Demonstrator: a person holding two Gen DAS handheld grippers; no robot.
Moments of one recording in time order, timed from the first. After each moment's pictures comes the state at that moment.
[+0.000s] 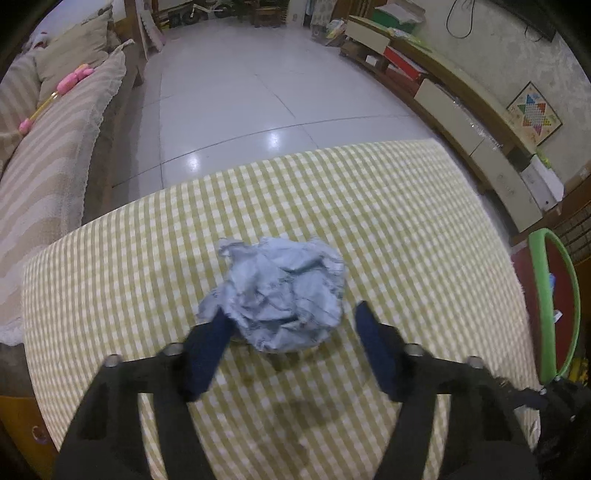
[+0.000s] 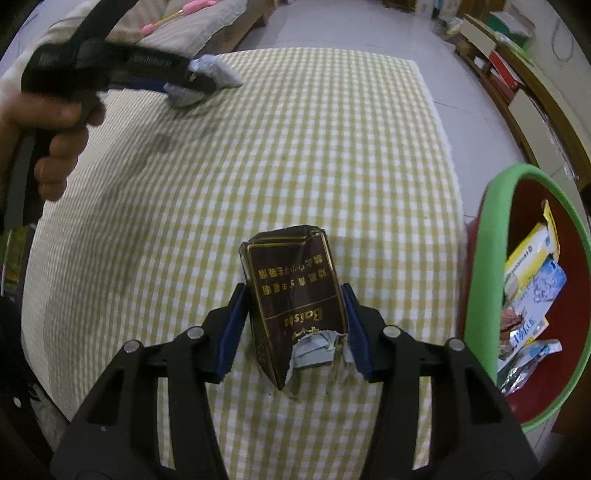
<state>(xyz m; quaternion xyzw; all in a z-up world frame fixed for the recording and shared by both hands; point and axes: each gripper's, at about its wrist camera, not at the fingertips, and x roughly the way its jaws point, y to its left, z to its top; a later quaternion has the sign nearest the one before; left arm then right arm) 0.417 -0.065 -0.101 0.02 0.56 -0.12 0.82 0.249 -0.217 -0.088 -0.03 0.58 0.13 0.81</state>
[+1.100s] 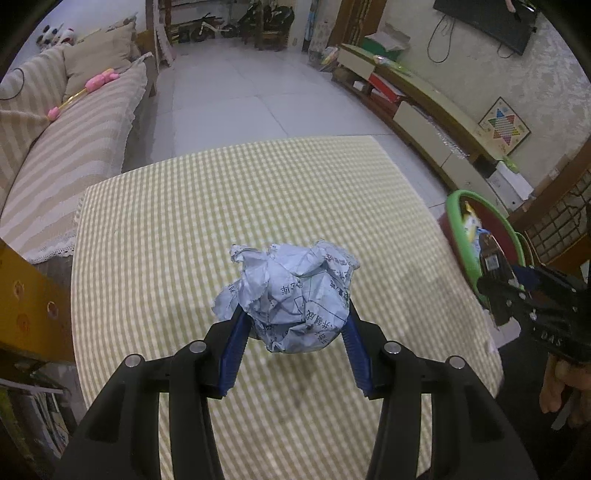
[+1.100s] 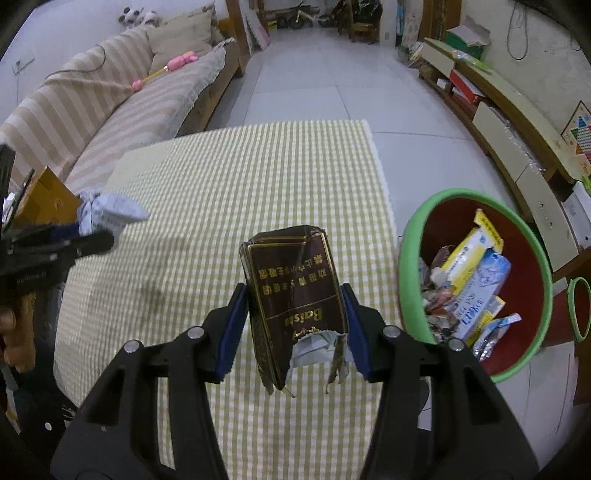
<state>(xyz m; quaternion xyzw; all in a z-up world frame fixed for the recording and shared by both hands) 0.232 -0.040 -0.017 -0.01 0.51 -0.13 0.85 0.205 -0.240 0.003 0.01 0.50 0.09 0.86</state>
